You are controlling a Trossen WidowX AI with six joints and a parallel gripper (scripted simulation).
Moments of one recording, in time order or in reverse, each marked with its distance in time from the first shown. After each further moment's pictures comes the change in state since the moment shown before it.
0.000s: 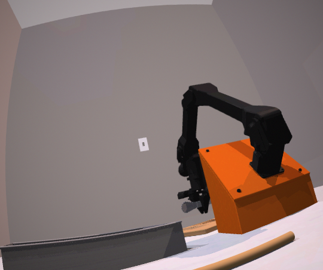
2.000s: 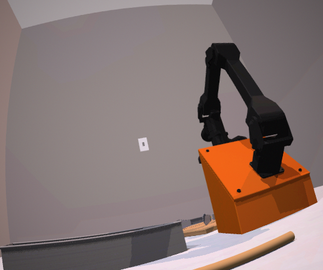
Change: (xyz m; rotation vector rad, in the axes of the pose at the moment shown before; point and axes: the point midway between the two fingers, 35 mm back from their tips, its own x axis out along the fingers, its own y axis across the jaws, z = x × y) arm -0.115 -0.137 0.007 0.017 0.063 -0.100
